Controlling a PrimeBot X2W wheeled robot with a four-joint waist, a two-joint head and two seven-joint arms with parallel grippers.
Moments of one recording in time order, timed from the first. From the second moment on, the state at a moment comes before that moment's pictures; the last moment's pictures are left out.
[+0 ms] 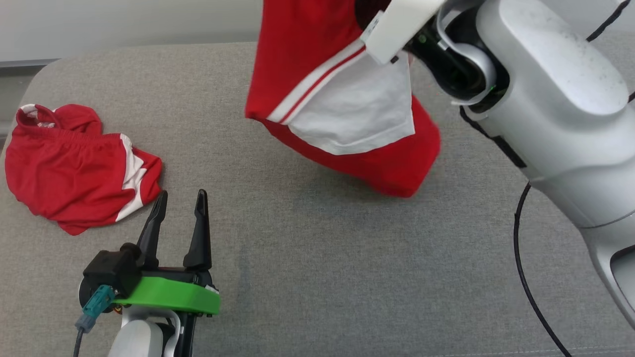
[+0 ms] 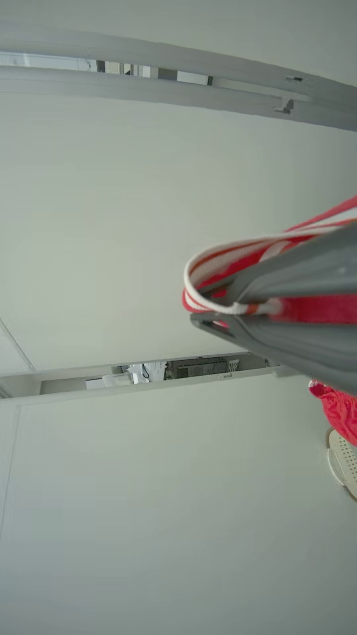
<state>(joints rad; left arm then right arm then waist) -0.14 0.08 -0.12 0.18 -0.36 -0.13 -0.26 -1.26 -0.24 0.75 0.34 0.93 0.13 -0.03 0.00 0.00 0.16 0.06</state>
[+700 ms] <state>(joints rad) -0.13 0.09 -0.15 0.18 -0.36 -0.13 -0.26 -1.04 -0.36 0.58 0.90 0.73 0.13 -0.14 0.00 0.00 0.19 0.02</state>
